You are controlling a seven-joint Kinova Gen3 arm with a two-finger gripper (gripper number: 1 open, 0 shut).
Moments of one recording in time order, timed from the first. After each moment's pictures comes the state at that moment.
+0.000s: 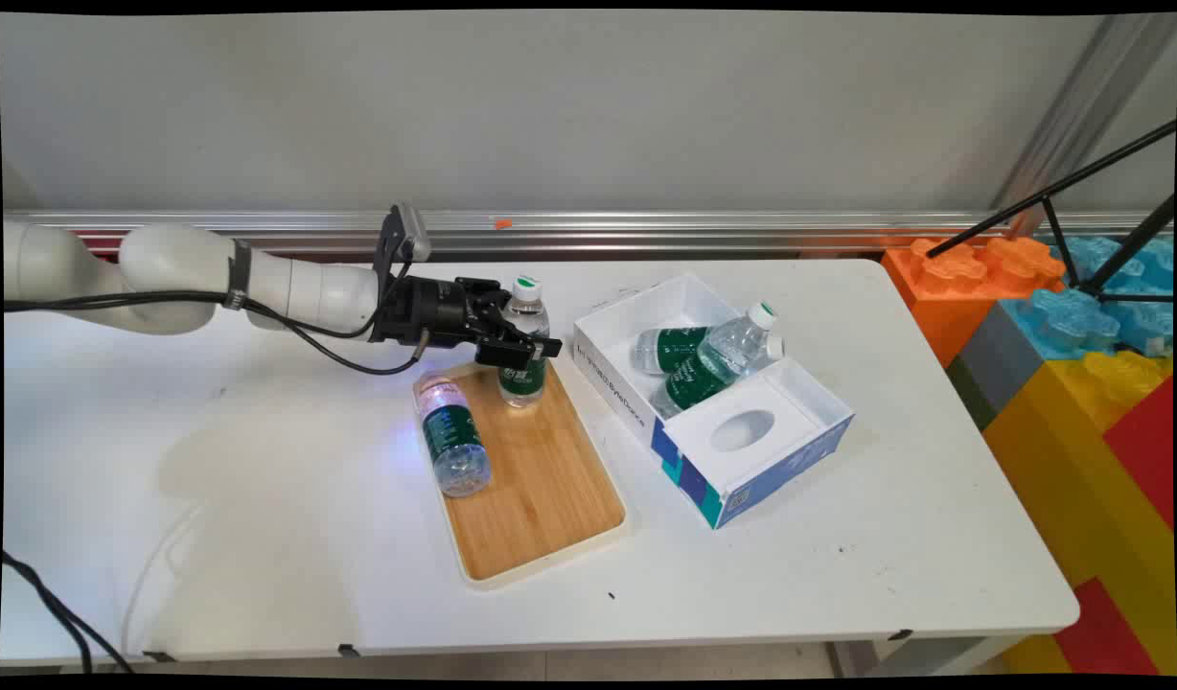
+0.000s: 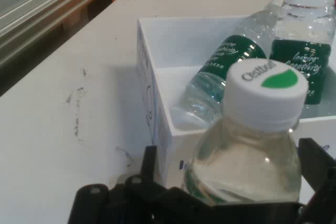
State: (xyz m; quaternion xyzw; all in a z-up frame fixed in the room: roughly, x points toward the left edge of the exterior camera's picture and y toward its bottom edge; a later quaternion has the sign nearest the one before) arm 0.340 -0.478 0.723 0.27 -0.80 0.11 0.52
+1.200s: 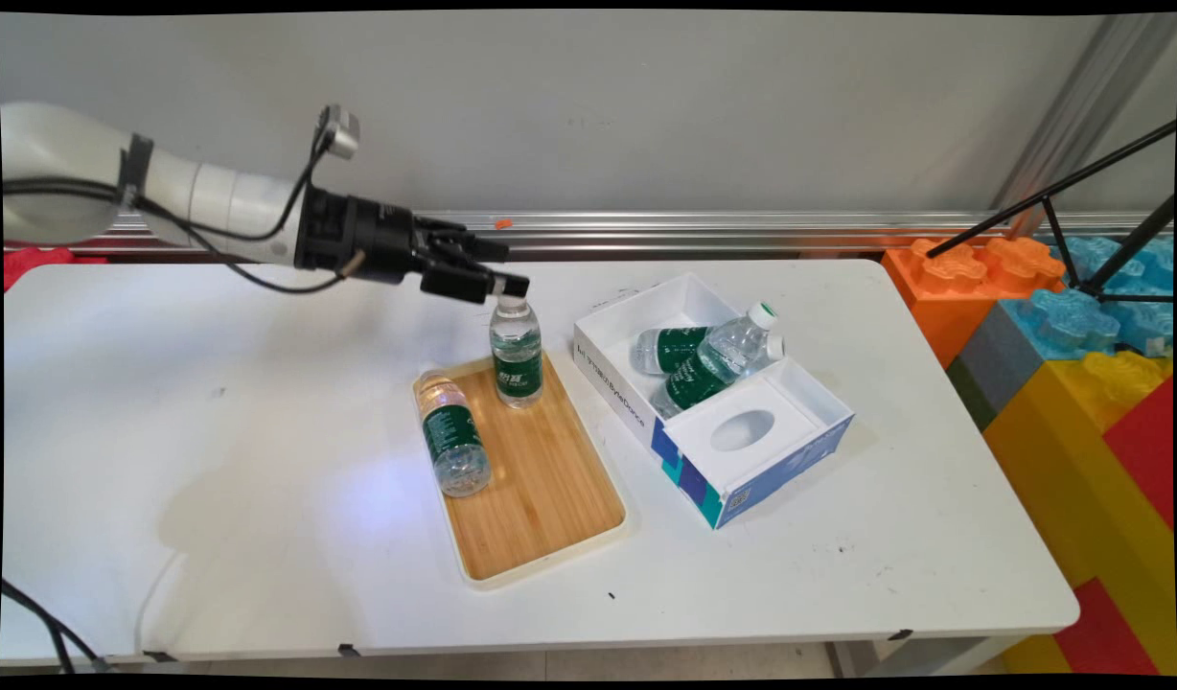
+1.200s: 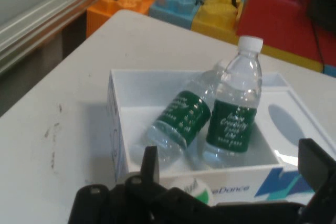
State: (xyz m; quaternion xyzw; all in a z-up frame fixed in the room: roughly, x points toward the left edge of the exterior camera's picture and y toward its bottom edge) arm 0.369 -0.465 0.829 0.28 -0.79 0.05 0.54
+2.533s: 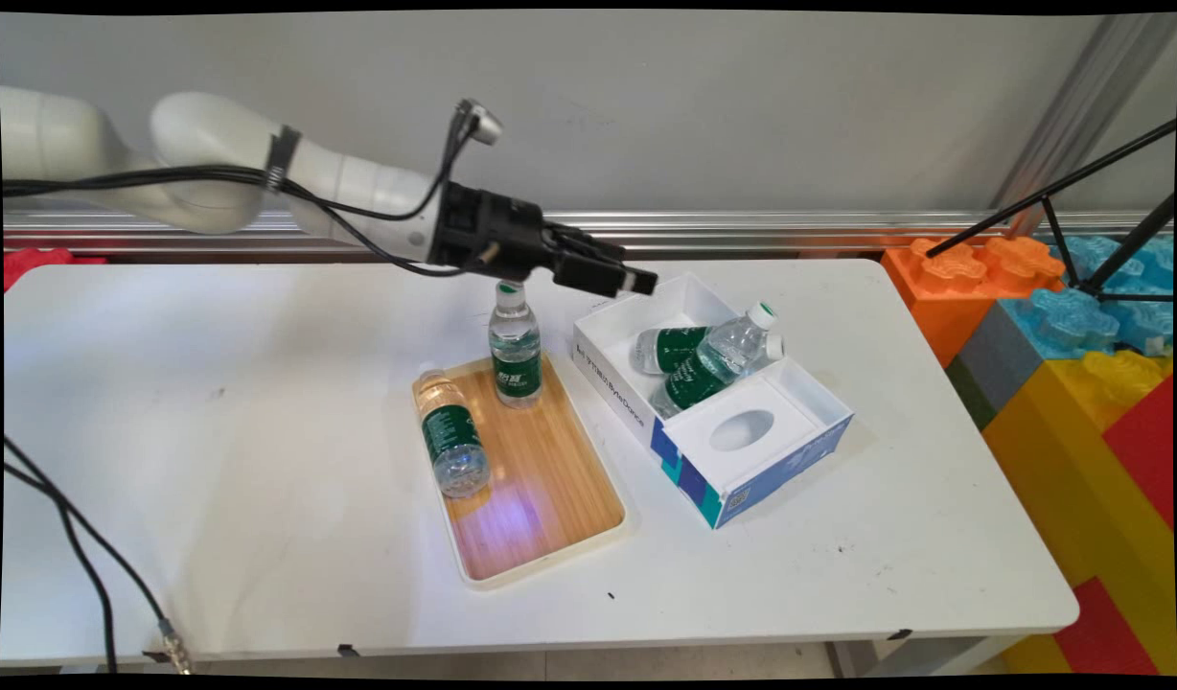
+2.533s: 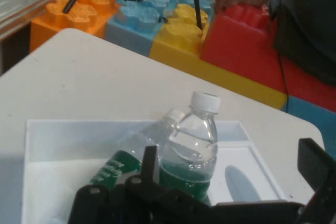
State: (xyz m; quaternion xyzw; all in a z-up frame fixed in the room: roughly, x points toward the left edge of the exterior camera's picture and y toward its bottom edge) arm 0.254 -0.498 0.830 0.29 -0.78 0.00 0.56
